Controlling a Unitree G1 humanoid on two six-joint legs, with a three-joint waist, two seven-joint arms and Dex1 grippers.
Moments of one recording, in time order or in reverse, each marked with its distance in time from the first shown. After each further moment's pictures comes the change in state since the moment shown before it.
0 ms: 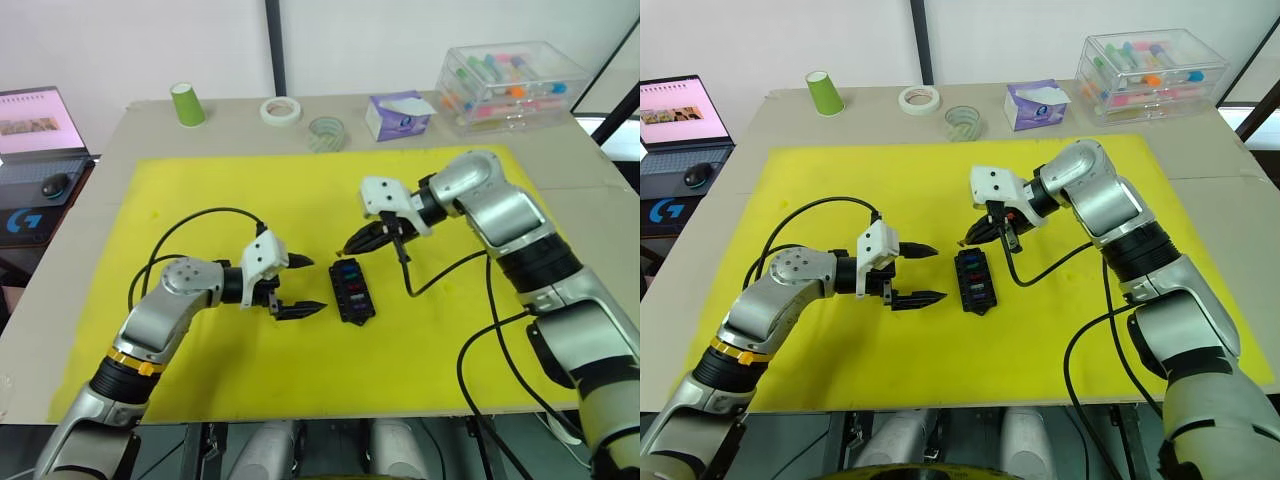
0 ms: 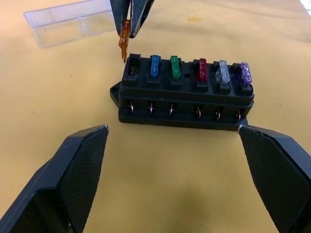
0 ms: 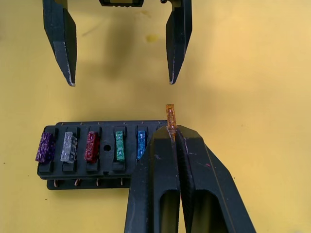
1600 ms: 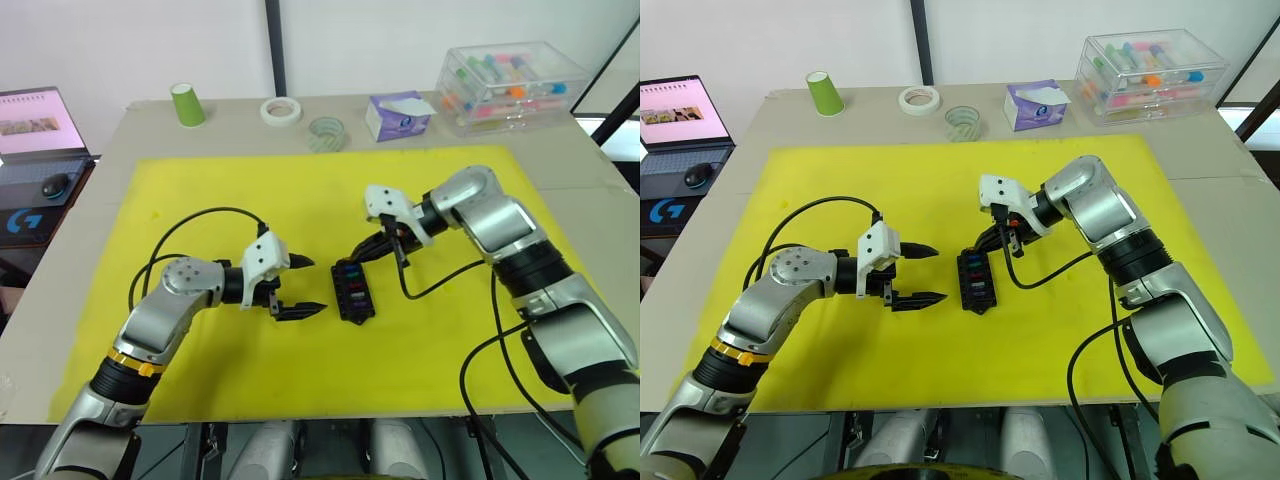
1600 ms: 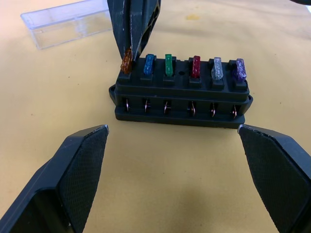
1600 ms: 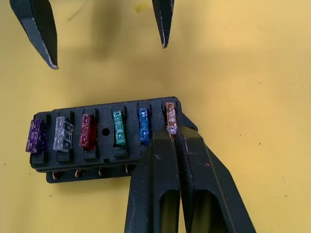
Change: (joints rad) left arm 0.001 -0.001 0.000 -0.013 0.015 0.000 -0.003; right arm 0.025 0.026 -0.011 0.066 -0.048 0.106 0.002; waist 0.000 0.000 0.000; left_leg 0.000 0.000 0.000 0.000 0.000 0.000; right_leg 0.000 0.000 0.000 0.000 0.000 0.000
